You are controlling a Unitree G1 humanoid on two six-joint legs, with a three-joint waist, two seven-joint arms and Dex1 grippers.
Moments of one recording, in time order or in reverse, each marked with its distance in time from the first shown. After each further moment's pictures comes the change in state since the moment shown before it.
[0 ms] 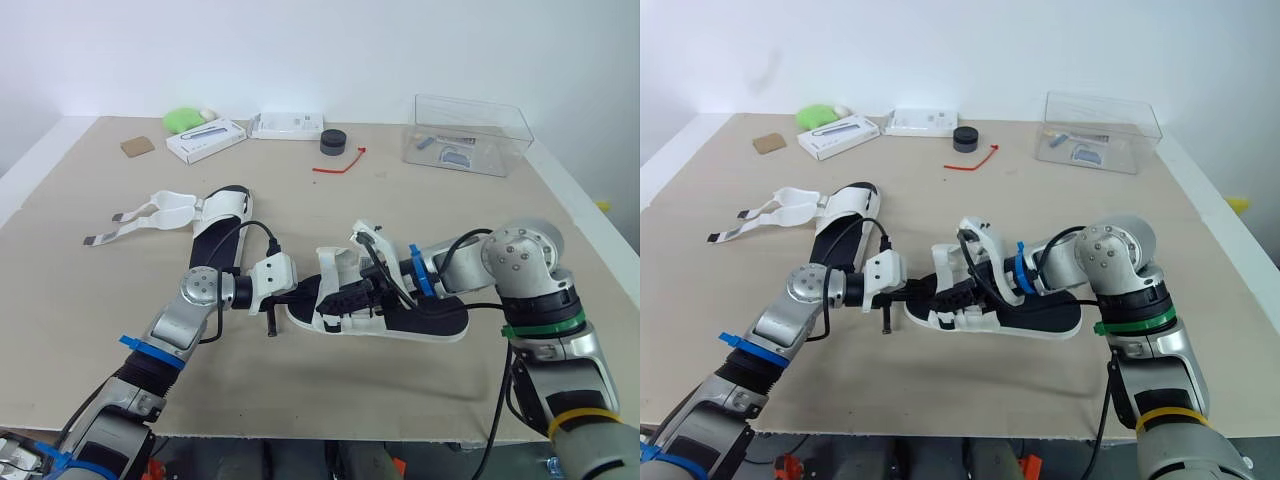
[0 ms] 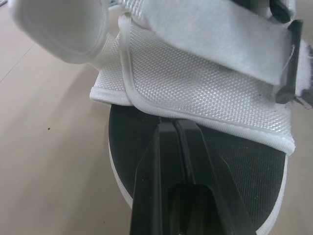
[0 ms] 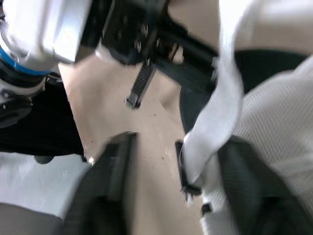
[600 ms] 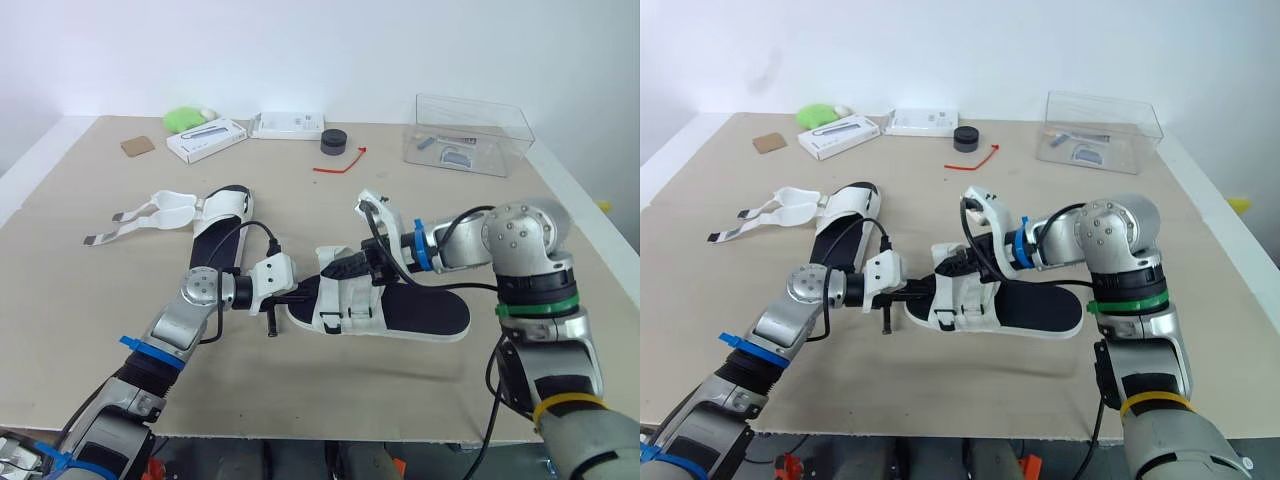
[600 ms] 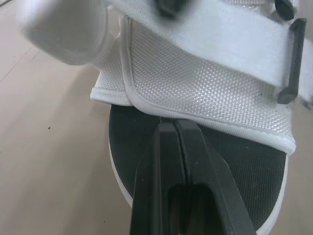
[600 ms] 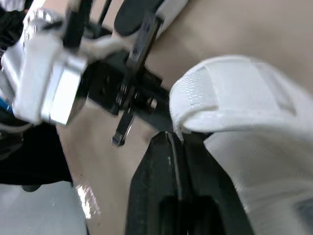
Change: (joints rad) left arm 0.002 0.001 -0.001 -0.004 0.000 -0.001 0.002; right arm 0.005 0.065 -0.078 0.011 -0.092 0.021 0.006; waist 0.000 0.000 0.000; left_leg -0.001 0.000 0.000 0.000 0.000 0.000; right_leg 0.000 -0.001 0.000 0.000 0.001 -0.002
